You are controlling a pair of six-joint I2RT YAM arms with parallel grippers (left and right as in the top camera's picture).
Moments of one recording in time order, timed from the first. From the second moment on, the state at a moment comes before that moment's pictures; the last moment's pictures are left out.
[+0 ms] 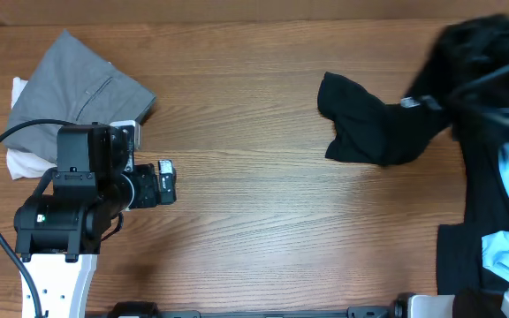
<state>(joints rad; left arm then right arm) -0.03 1.06 1.21 -1.17 0.12 -0.15 -0.12 1.54 2.12 -1.23 -0.50 0.46</state>
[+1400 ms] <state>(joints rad) -0.03 1.30 1.38 -1.27 0.21 -0.15 0.29 1.86 1.37 -0.93 -0.43 0.40</state>
